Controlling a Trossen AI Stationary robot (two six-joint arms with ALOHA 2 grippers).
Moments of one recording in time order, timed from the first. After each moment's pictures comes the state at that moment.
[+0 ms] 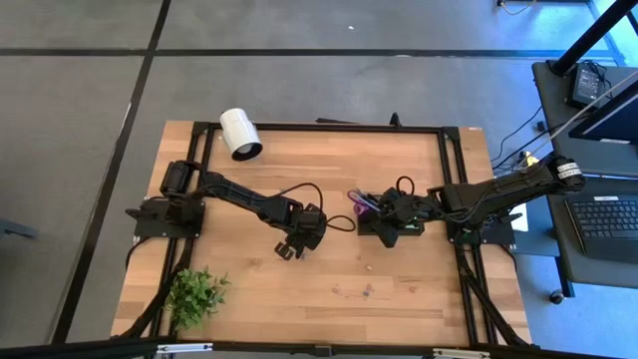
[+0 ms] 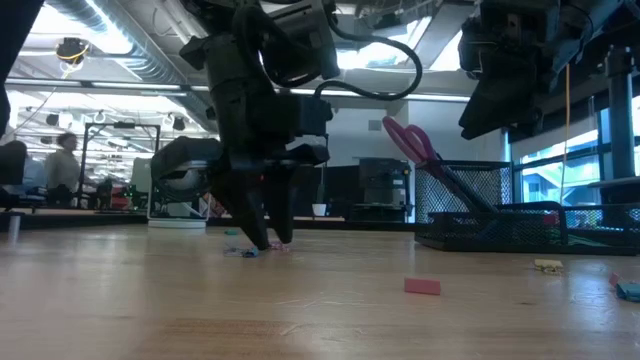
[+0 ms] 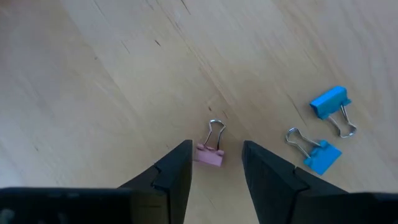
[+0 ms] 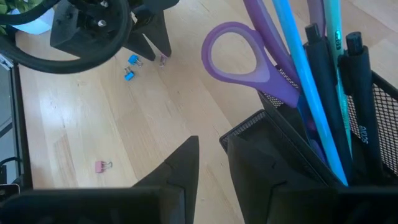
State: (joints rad) left arm -0.11 1.93 1.19 -0.50 -0.03 0.51; right arm 0.19 1.13 0.67 -0.34 0.17 0.77
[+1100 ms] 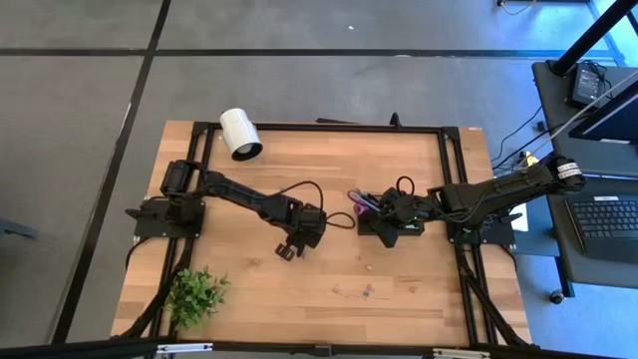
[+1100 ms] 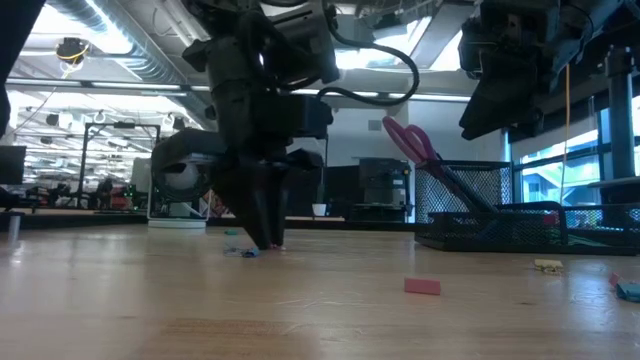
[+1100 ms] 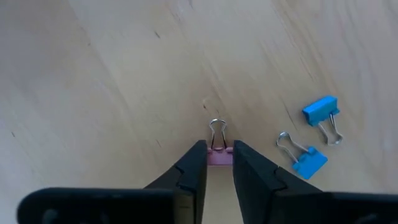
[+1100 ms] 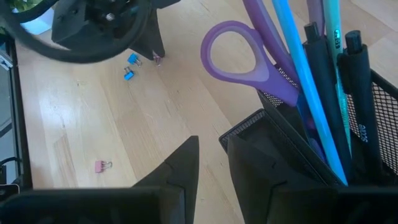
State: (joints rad) left arm -0.10 1.93 1.19 -0.52 0.03 0.41; right arm 0.19 1.13 0.67 -0.34 0.17 0.78
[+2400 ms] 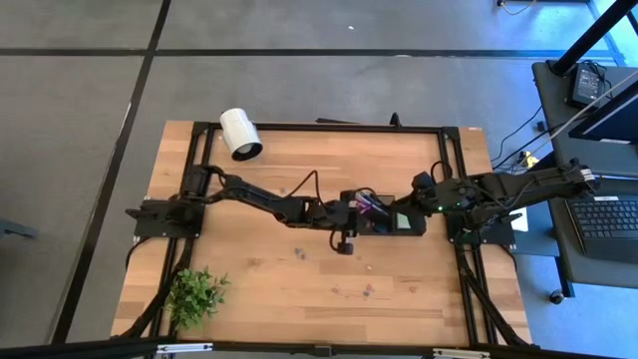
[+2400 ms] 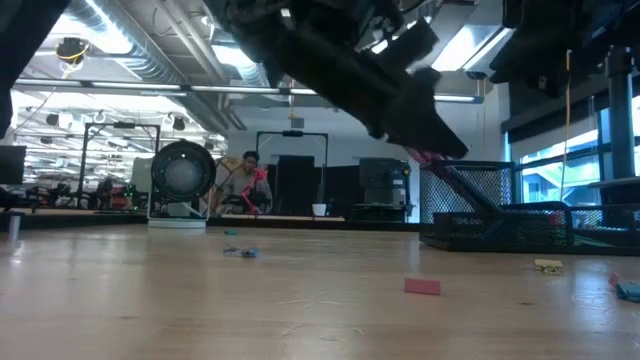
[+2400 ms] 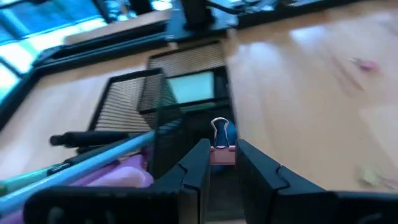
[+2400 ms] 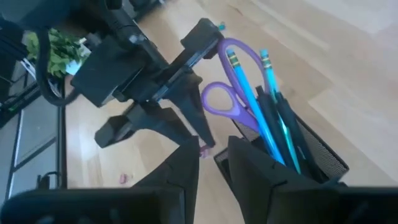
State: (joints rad) left arm -0.08 2.08 1.35 0.25 -0.19 0.16; right arm 0.19 0.75 0.67 -0.53 0.24 0.72
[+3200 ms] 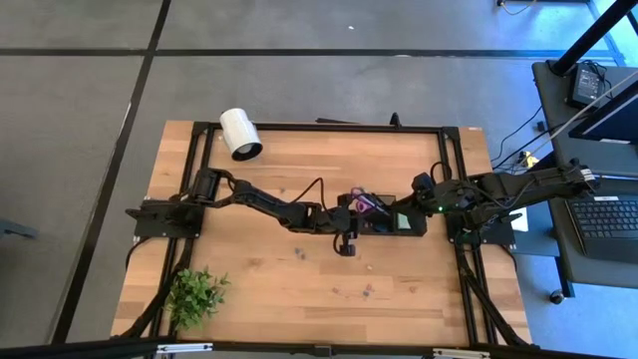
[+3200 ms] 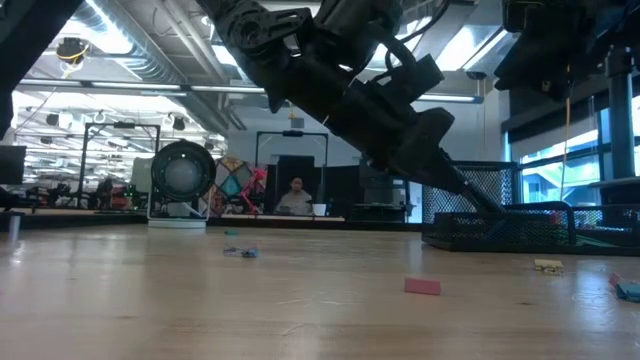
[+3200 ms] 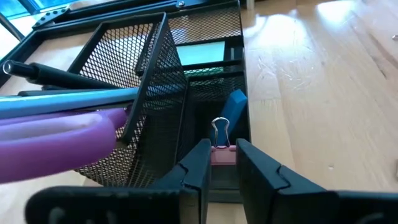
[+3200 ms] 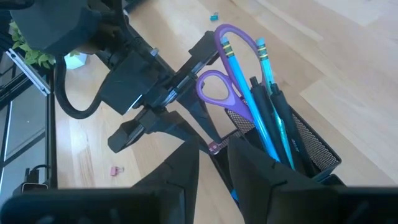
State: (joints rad) left arm -0.09 2.16 1.35 0.28 -0.27 0.07; right arm 0.19 0.75 0.67 -0.57 0.24 0.72
